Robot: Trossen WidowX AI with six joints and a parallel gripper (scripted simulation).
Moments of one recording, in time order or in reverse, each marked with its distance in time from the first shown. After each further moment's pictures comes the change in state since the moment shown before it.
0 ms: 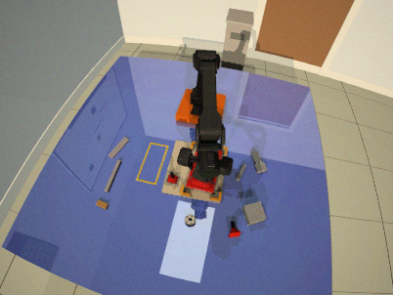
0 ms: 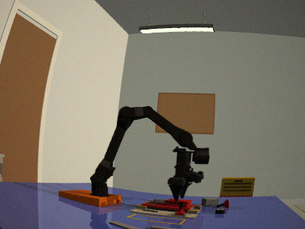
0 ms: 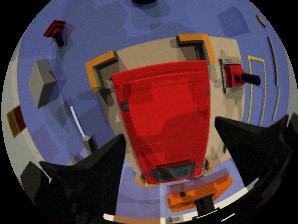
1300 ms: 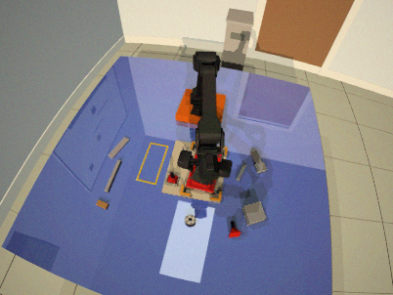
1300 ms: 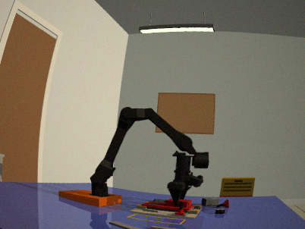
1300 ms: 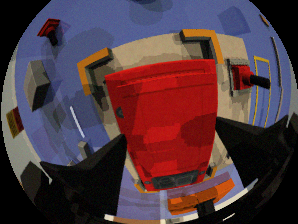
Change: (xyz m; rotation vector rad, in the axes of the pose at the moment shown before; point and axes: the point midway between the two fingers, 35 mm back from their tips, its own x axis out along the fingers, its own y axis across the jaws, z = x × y) arm 0.018 0.000 0.000 -0.001 -0.001 0.000
